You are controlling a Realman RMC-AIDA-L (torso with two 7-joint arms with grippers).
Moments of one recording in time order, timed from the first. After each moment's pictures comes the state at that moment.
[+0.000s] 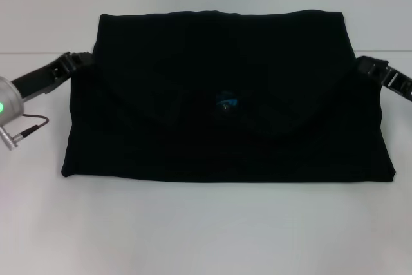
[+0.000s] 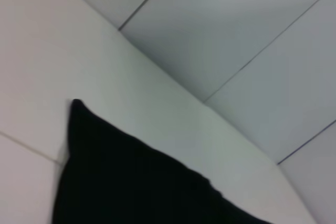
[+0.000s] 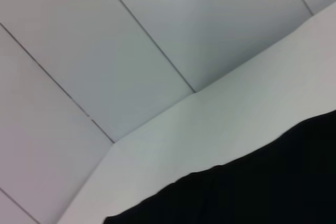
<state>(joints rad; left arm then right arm) -0.68 -2.05 0.26 0.46 2.00 1.04 -1.93 0.63 2.08 -0.28 -0.41 -1.87 -1.08 1.65</state>
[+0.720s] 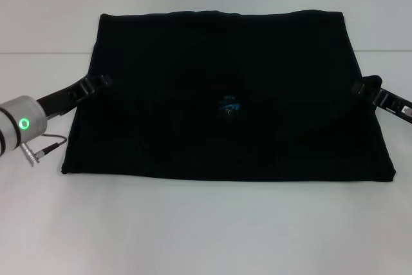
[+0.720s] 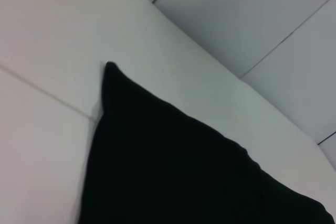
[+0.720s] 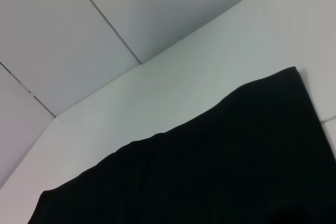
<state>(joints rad) -0.68 -2.11 0.35 0.44 2.00 0.87 -1.95 0.63 2.09 -0.35 -0.37 -1.88 -0.90 1.65</state>
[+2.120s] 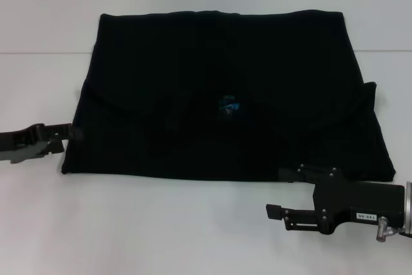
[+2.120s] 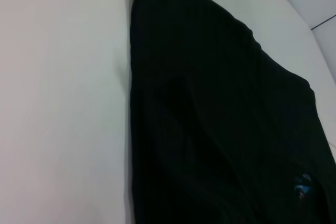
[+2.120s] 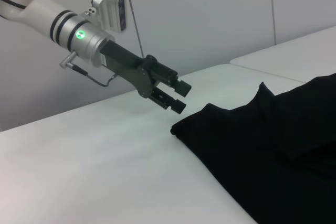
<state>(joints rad) -0.56 -1.91 0.46 0.53 2.27 1.32 -2.26 0.51 2.09 -0.71 -0.49 -2.02 -1.49 1.14</state>
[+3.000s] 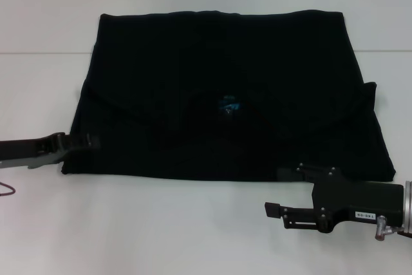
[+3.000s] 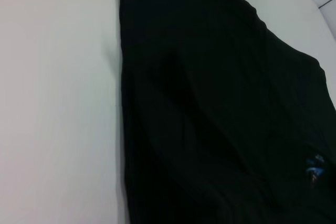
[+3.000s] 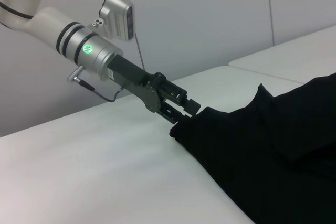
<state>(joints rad) -0.57 -1.95 0.53 0.52 2.27 1.25 -2.24 0.51 2.10 -0.70 -0.48 -2.02 -1.49 1.14</state>
